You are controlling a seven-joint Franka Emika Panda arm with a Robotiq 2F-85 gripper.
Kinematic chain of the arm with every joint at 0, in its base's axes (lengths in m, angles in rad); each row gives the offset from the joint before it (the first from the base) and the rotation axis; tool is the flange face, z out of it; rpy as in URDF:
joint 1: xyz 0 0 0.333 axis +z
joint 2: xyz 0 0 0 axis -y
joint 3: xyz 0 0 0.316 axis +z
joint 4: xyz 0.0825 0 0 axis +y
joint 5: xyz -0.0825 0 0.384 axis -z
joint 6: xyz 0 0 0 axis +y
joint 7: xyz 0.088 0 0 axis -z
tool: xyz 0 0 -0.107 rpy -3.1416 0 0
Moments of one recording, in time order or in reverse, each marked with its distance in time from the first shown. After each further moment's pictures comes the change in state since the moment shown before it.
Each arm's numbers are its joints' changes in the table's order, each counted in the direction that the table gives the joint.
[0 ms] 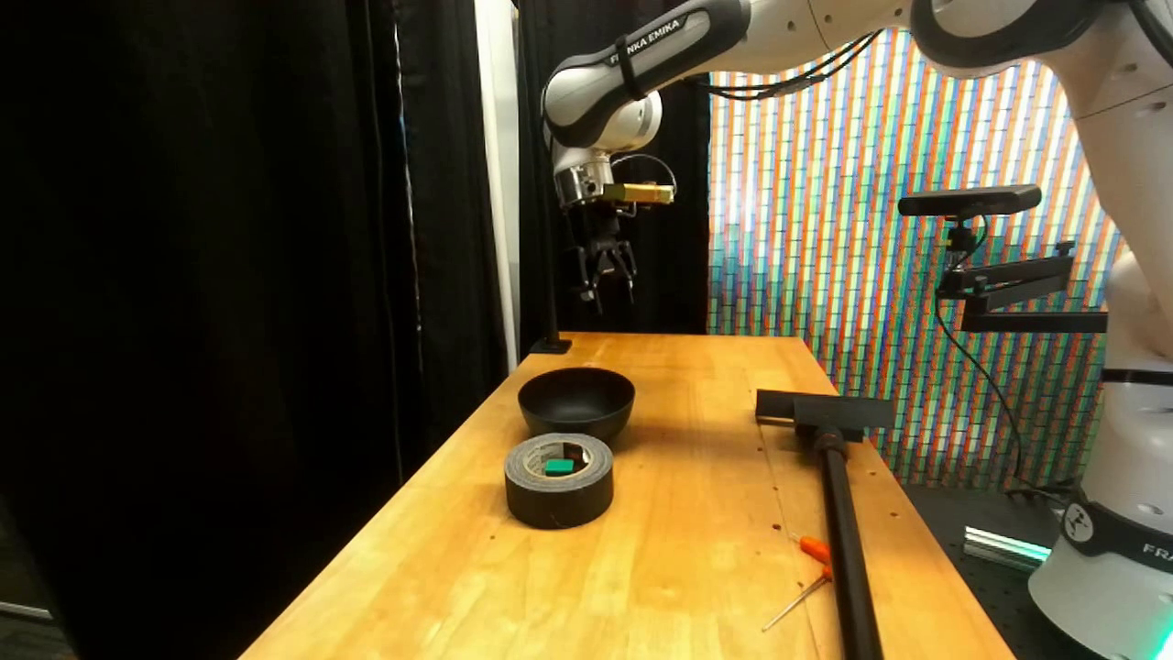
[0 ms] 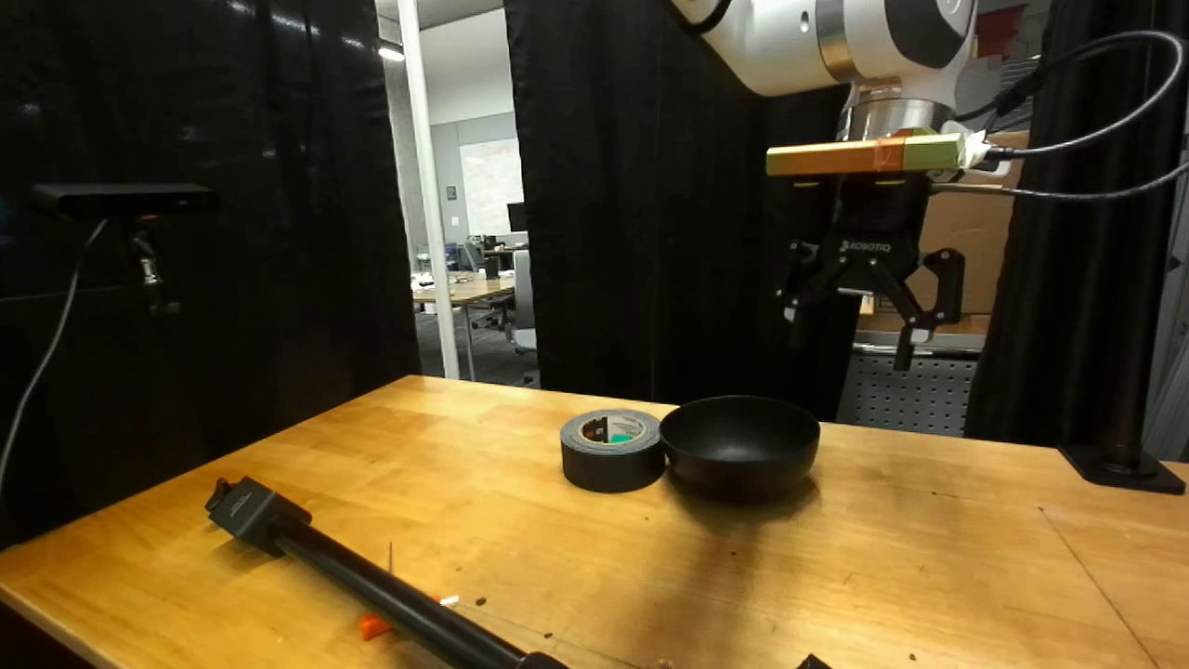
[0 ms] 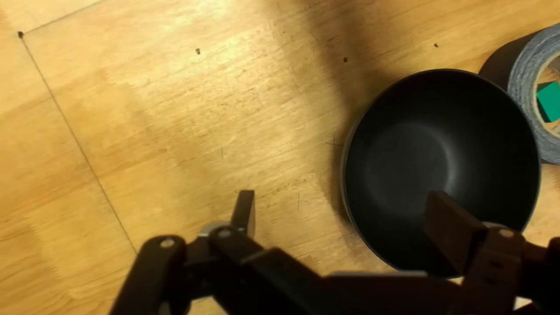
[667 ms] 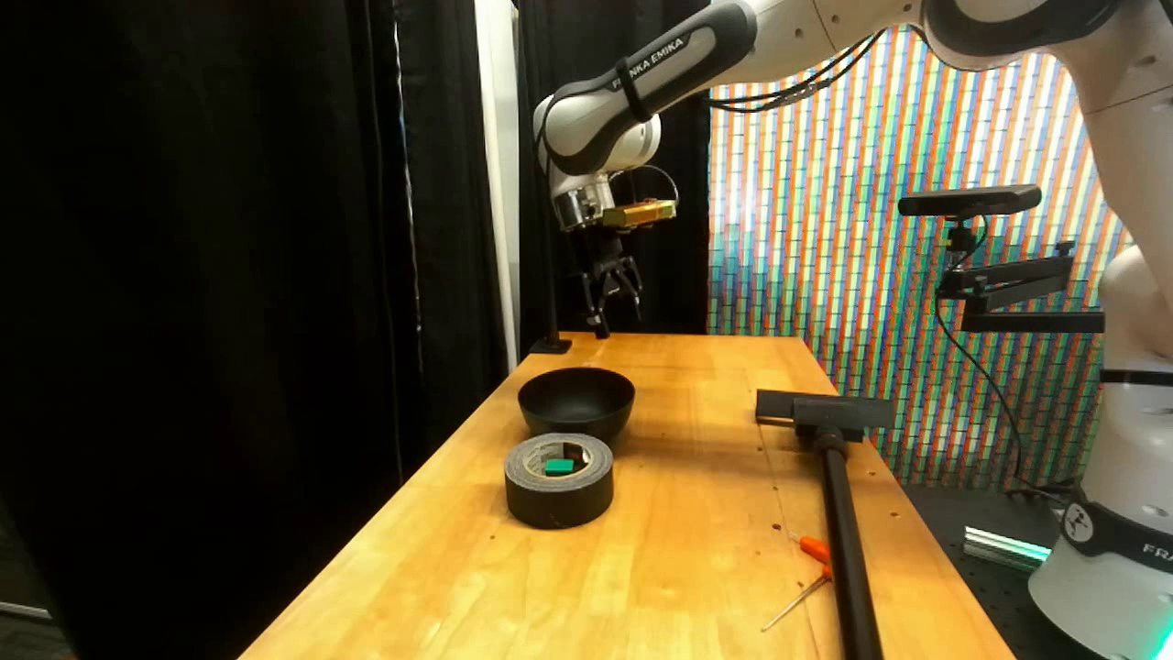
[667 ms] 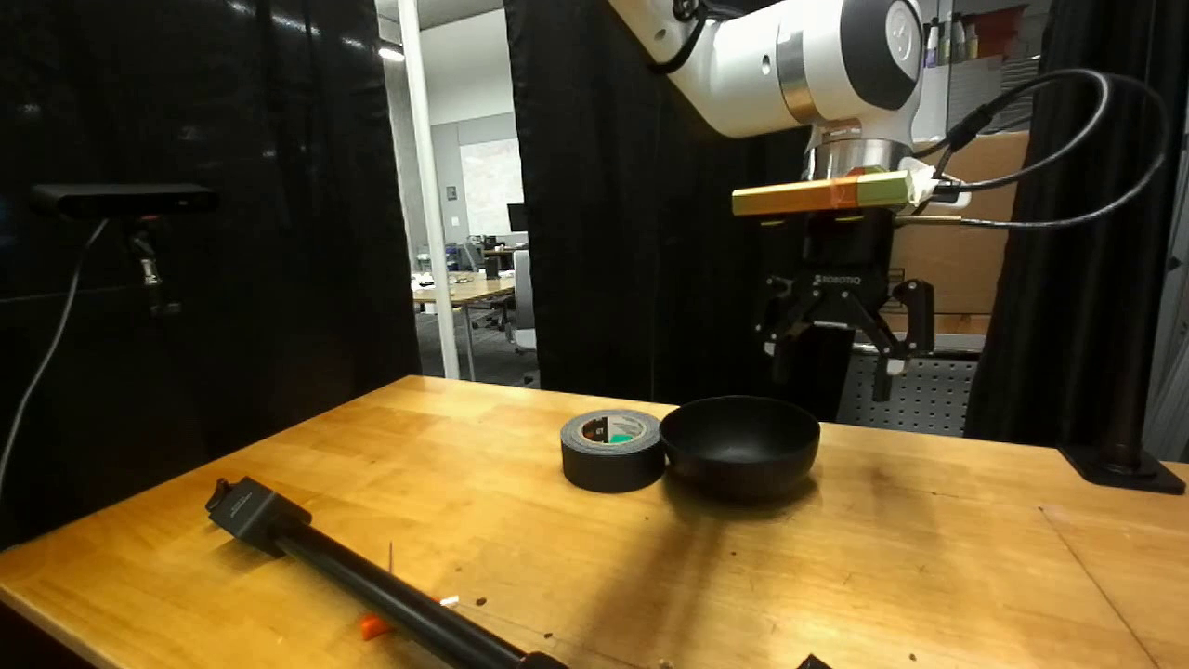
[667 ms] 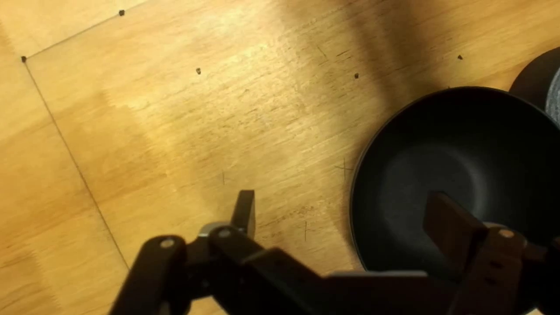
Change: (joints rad) arm 0.047 0.027 0.000 0.112 0.069 -0.064 0.075
